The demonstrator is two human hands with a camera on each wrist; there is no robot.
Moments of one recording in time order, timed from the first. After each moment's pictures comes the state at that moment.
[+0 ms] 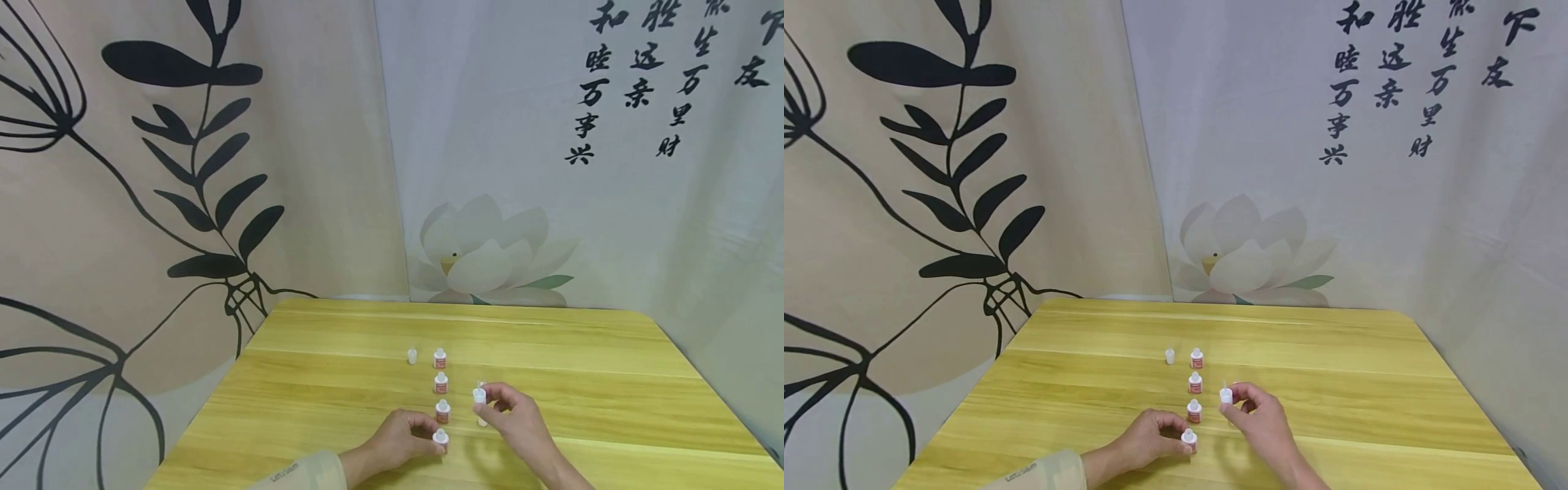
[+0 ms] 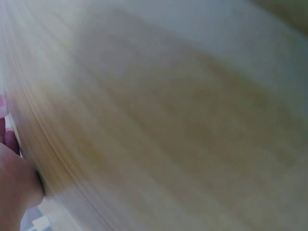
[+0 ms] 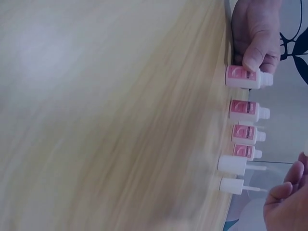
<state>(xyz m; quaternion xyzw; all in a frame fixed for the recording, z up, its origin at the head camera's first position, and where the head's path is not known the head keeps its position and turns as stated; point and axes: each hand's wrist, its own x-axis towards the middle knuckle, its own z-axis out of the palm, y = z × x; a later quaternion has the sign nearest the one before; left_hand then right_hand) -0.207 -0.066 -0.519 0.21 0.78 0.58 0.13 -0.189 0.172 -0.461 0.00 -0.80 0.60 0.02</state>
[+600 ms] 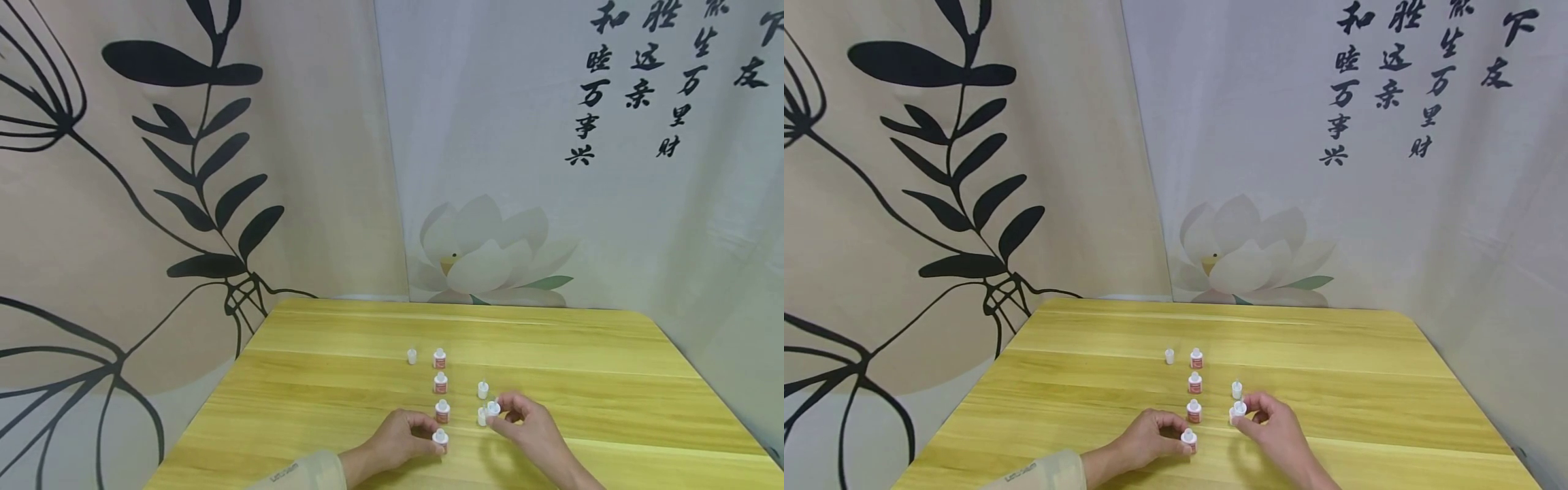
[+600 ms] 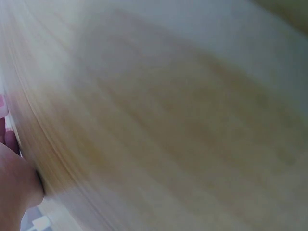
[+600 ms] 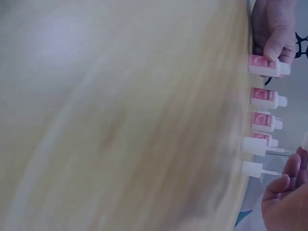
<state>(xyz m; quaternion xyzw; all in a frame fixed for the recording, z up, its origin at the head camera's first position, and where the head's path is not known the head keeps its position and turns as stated) -0.208 -0.066 -0.521 0.20 0.79 0.57 0.12 -0.185 0.192 -0.470 0.00 -0.83 0.56 0.00</state>
